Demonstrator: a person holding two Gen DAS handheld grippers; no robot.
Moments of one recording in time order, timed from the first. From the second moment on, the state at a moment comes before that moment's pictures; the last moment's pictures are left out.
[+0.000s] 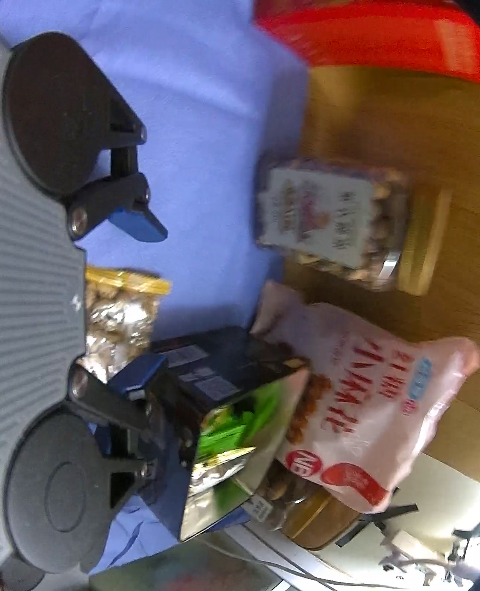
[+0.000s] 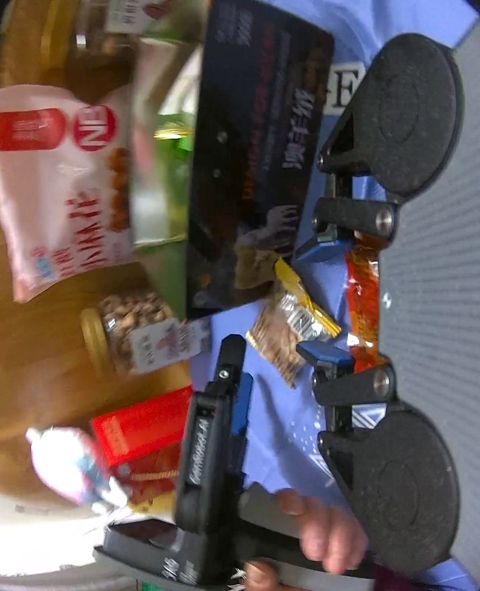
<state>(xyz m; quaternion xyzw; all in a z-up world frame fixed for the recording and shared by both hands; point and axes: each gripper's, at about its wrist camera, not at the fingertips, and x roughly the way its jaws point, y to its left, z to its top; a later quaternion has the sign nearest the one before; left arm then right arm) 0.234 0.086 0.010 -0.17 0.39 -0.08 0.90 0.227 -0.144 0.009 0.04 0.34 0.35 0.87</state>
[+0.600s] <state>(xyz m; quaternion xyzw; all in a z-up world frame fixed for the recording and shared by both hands) 0.072 0.054 0.009 -0.15 0.41 -0.14 0.89 0.087 -0.150 0.021 -0.05 0.29 0.41 0.86</state>
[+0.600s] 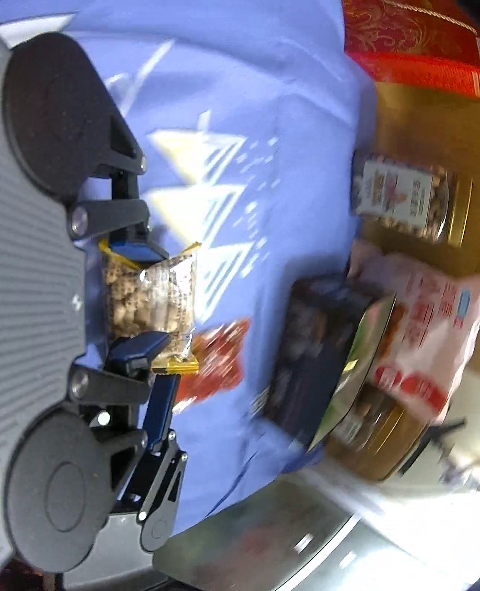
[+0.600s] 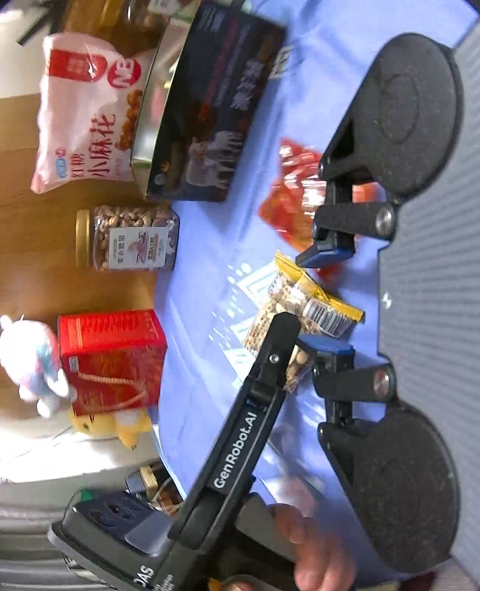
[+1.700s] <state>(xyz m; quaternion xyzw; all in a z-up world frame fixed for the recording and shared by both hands) 0.034 -0.058 0.005 -0.04 0.42 -0.28 0.86 -0.005 -0.224 -0.003 -0.06 0.26 0.28 0.92</state>
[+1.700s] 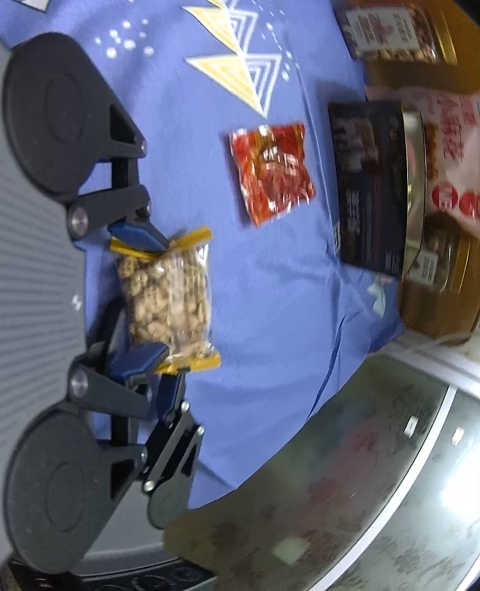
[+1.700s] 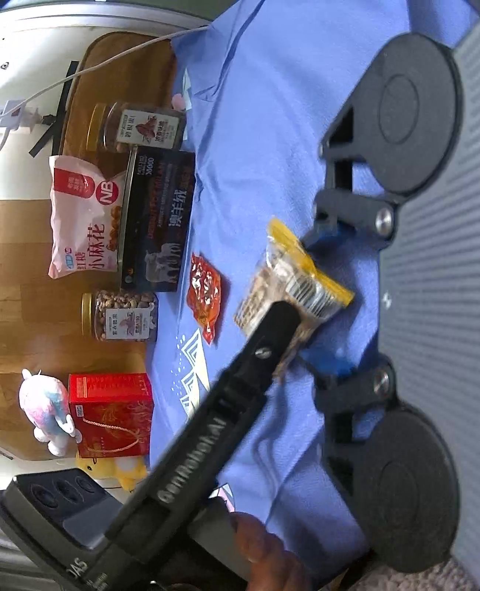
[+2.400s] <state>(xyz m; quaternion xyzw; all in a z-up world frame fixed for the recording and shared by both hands) 0.122 -0.045 0.080 -0.04 0.34 -0.25 0.91 0.089 -0.213 0.048 -0.06 0.20 0.29 0.93</state>
